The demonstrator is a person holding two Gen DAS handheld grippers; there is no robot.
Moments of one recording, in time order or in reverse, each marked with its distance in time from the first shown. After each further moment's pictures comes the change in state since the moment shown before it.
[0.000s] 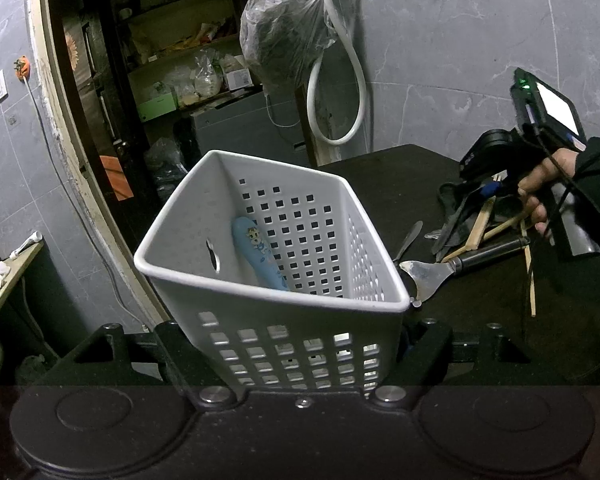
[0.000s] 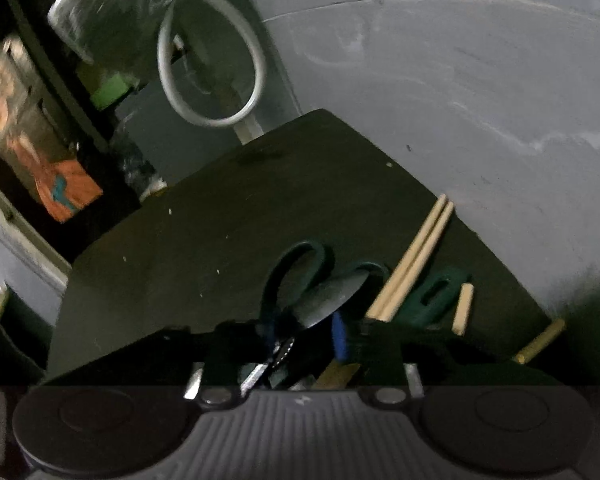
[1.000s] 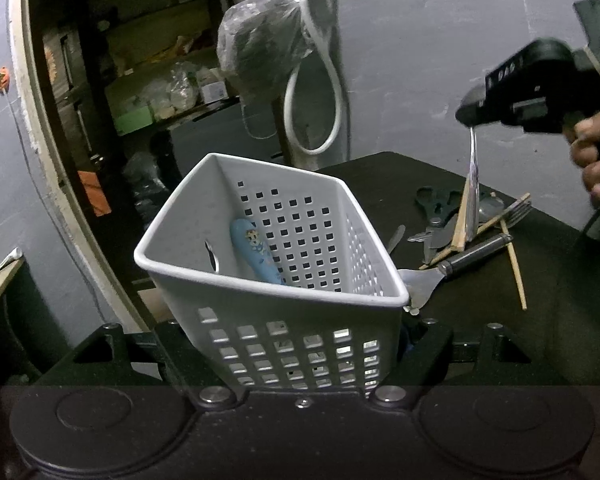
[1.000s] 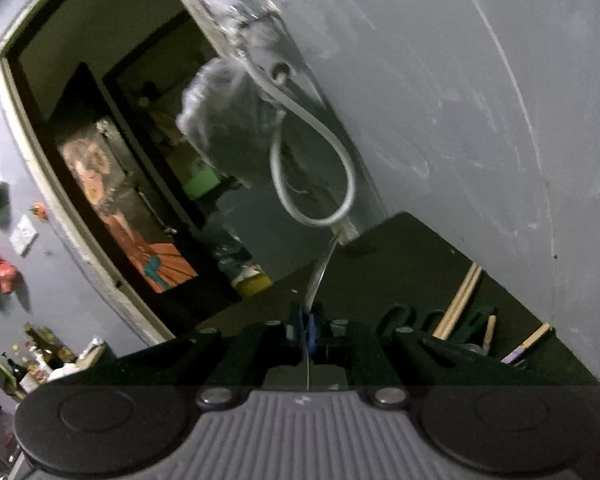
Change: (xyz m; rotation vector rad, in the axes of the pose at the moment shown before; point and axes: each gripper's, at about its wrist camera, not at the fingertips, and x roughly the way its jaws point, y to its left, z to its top) left arm 0.003 0.010 -0.012 0.038 -0.051 -0.086; right arm -0.136 0.022 -0.027 -0.030 -0.305 0.271
